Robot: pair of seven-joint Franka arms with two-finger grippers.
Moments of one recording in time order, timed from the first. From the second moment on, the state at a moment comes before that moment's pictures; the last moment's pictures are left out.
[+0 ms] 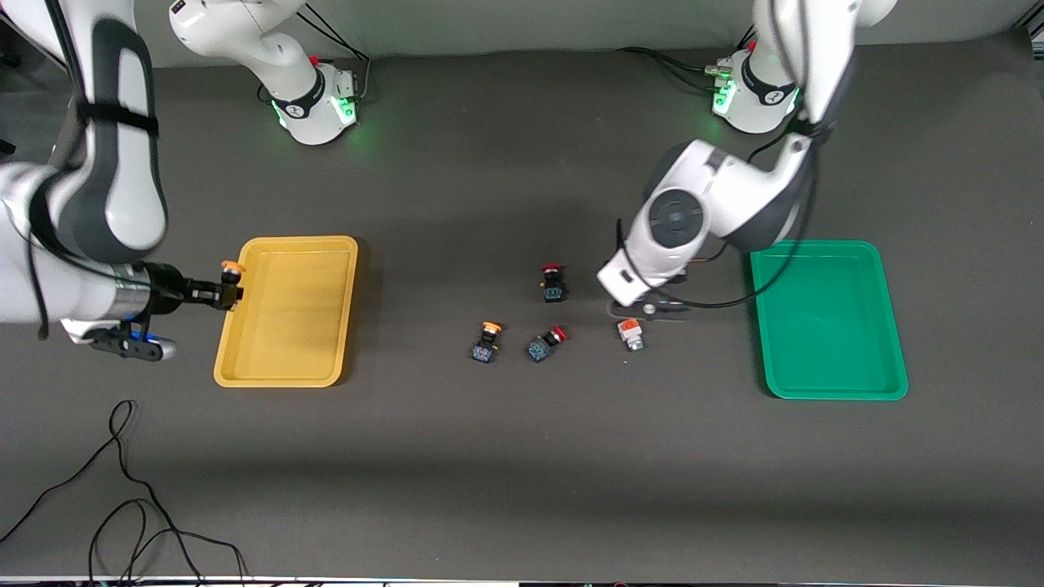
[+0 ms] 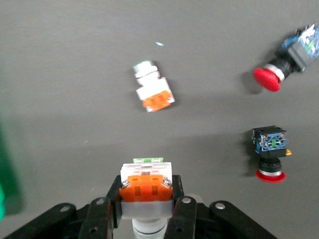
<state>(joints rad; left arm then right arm) -0.41 0.33 -0.13 -1.87 -0.03 2.05 -0.49 0.62 0.38 -0.78 -1.79 0.34 1.71 -0.07</state>
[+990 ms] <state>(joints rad) 0.14 0.53 -0.14 -1.94 0.10 2.22 -0.06 0.65 0.64 -0.78 -1.66 0.53 1.71 -0.13</state>
